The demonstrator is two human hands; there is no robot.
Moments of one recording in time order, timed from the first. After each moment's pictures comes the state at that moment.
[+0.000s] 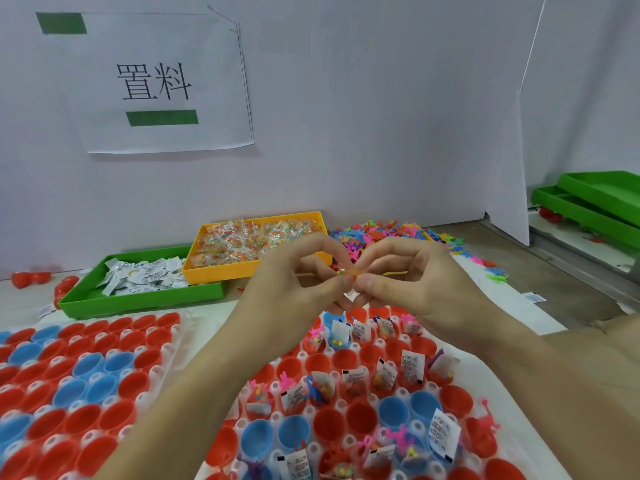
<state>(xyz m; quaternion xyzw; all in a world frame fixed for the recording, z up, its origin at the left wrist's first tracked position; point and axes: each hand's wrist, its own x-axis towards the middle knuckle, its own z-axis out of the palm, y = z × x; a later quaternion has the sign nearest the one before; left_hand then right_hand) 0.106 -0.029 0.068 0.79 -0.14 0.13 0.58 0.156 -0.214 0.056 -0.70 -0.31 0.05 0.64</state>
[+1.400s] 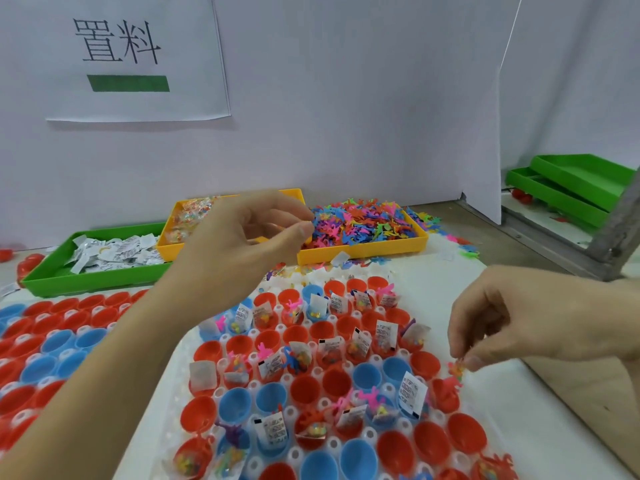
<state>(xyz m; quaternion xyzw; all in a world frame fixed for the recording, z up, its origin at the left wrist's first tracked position) 0.099 -0.009 0.086 0.84 -0.15 0.18 0.49 0.136 -0.322 0.070 -0.86 -0.31 0.27 0.31</state>
